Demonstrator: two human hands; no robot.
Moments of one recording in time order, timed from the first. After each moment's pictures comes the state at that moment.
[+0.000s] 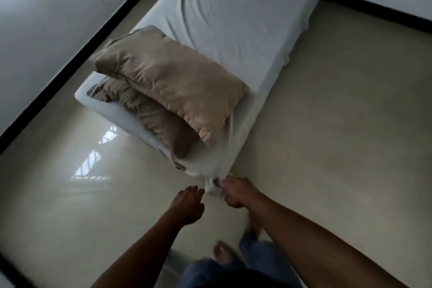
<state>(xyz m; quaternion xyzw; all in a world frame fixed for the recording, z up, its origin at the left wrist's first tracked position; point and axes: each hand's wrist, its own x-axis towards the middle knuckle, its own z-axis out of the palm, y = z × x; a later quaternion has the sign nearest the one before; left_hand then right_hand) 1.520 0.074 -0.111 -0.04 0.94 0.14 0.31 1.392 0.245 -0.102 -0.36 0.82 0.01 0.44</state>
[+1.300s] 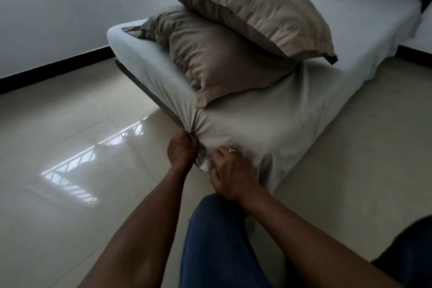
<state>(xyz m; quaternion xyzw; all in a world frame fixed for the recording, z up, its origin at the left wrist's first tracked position) 1.507 -0.050 -0.527 -0.46 0.81 0.28 -0.23 1.478 0.131 -0.477 -0.52 0.83 -0.20 0.01</state>
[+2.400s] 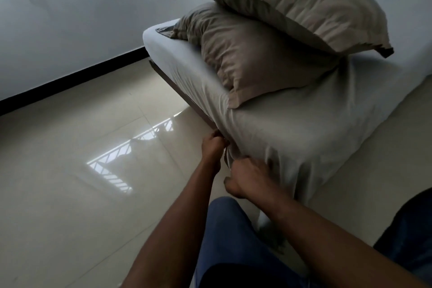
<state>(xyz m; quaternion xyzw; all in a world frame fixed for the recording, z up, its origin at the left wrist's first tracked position) 1.505 -0.058 -0.524 -0.44 0.53 0.68 -0.25 1.502 0.080 -0.453 -0.44 0.88 0.02 0.18</state>
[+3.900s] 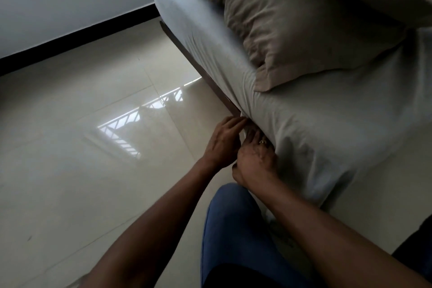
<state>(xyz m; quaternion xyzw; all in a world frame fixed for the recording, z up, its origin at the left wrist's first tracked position) 1.525 -0.096 -0.581 -0.14 0.92 0.21 -0.29 1.492 0.022 -0.516 -0.40 0.91 0.04 0.13</state>
